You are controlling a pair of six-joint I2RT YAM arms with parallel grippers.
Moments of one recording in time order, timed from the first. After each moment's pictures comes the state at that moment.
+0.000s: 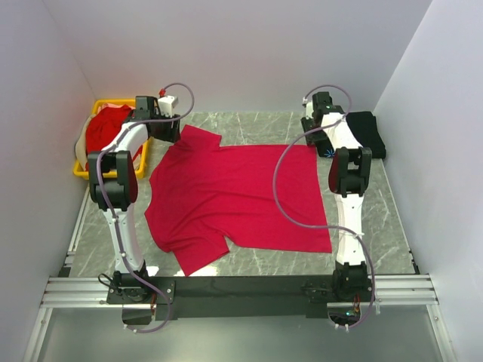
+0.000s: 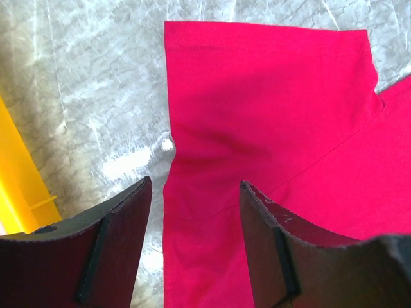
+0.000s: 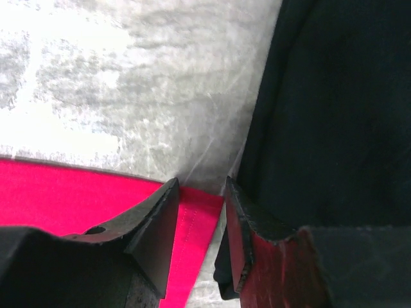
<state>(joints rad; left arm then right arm) 0.00 2.16 1.75 -0.37 0.32 0.22 0.05 2.56 2.34 -0.86 0.03 -0.19</state>
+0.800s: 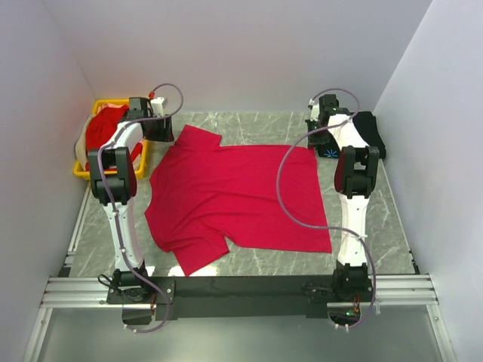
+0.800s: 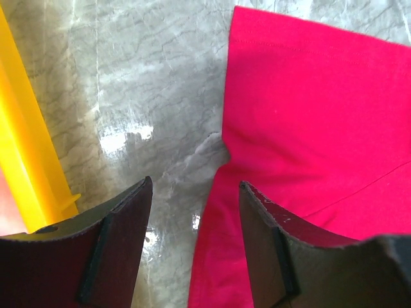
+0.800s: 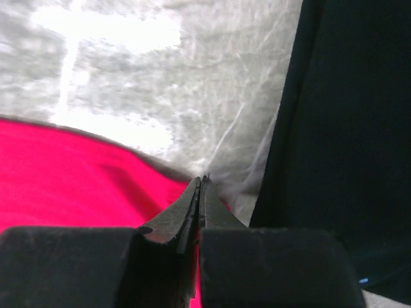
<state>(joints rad) 0.06 2.28 1.85 -0.41 0.32 0.13 0.01 2.48 2.20 -0.82 -0.15 -0.07</state>
